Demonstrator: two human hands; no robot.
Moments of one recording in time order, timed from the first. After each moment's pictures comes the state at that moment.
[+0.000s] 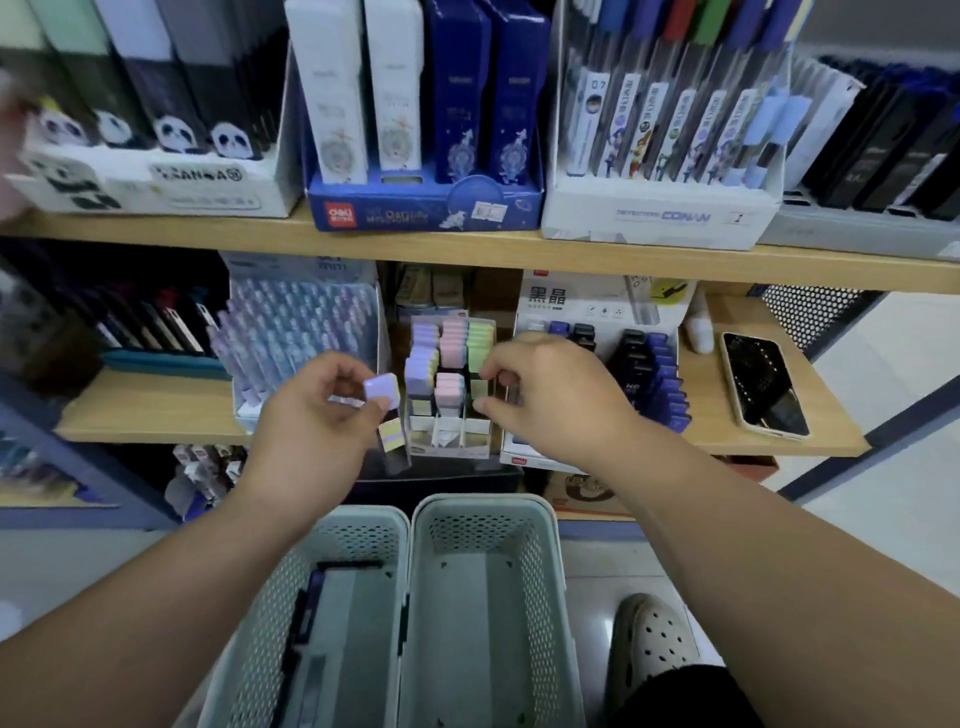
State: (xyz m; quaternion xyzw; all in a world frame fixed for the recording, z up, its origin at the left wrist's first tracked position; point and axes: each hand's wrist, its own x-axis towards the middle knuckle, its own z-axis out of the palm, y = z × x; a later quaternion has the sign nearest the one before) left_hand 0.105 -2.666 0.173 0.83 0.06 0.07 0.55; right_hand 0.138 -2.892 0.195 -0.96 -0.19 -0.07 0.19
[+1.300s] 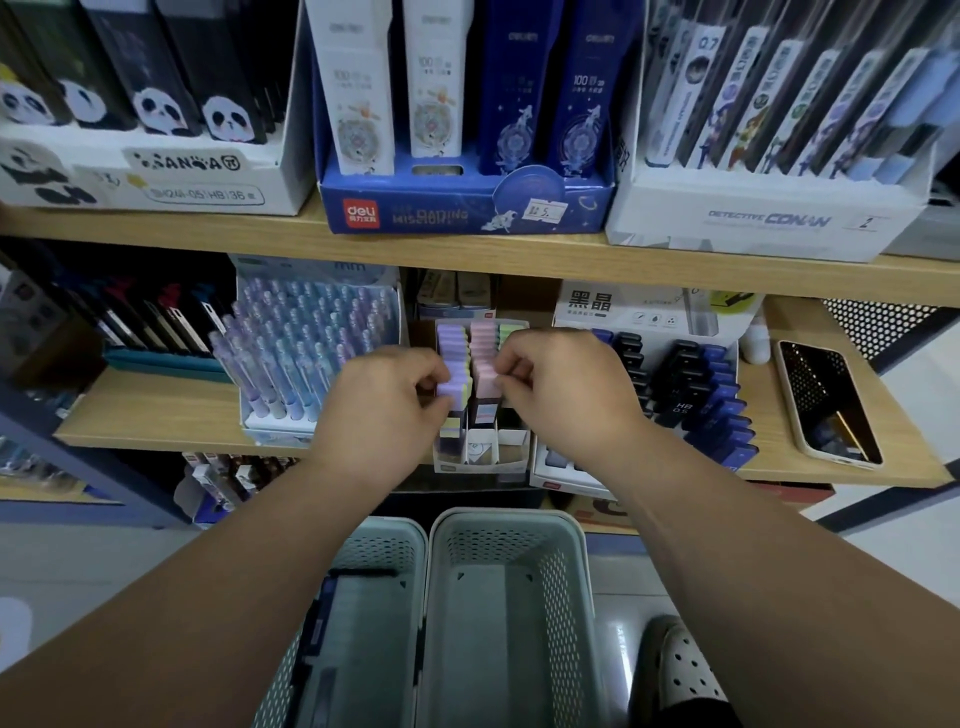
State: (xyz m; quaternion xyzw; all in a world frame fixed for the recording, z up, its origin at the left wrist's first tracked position) left_hand 0.163 -2.681 0.156 0.93 -0.13 0.17 0.31; right_hand 0.179 -2.870 0.176 -0.96 -0.13 -0.08 0.21
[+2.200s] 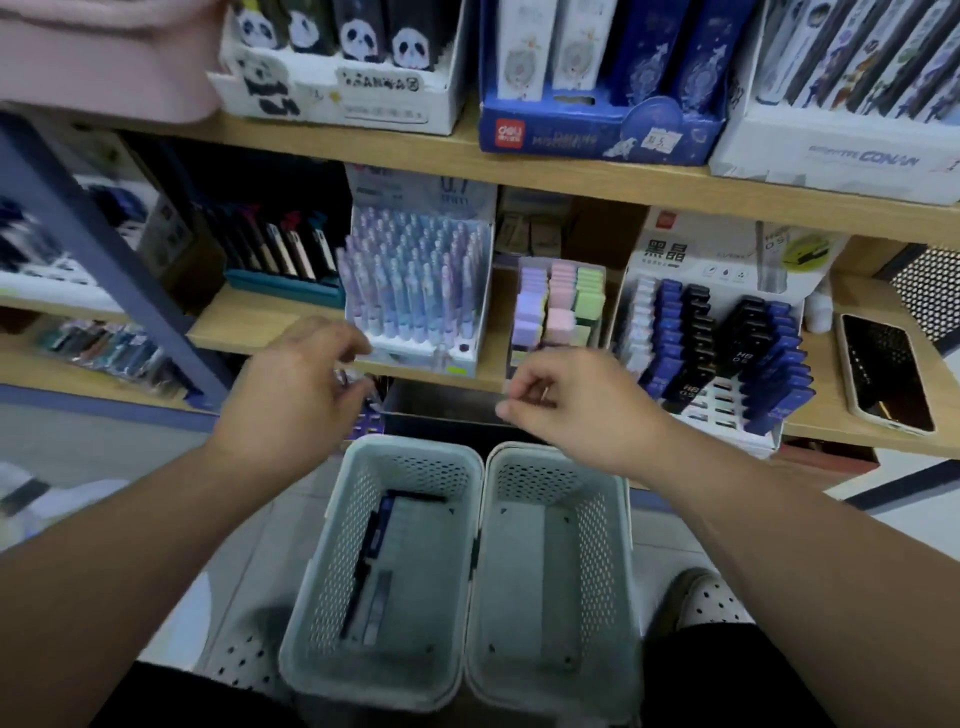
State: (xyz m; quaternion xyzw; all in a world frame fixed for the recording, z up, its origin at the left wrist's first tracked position) left_hand 0.075 -2.556 0.157 0.95 -0.08 0.18 0.22; right_hand 0.105 -2.829 0.168 -0.92 -0.19 0.07 0.33
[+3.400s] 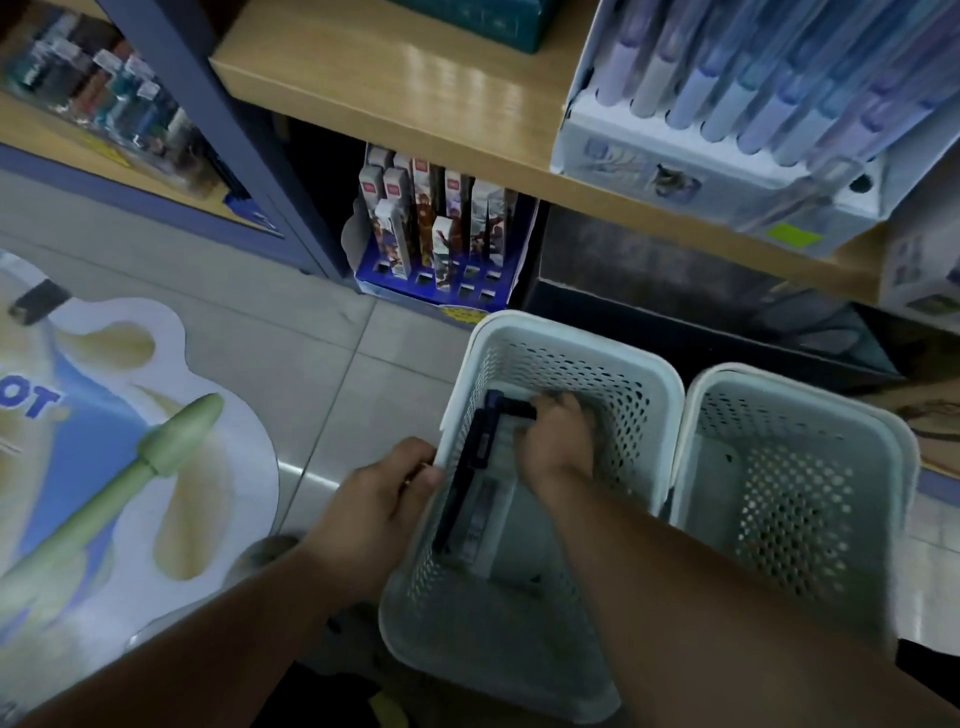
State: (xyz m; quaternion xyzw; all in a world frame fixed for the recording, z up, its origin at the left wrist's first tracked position) left_hand -0.018 -2.472 -0.091 0.86 0.11 -0.17 0.47; right_hand 0.093 -2.655 -0.187 -0.95 0.05 0.25 0.16
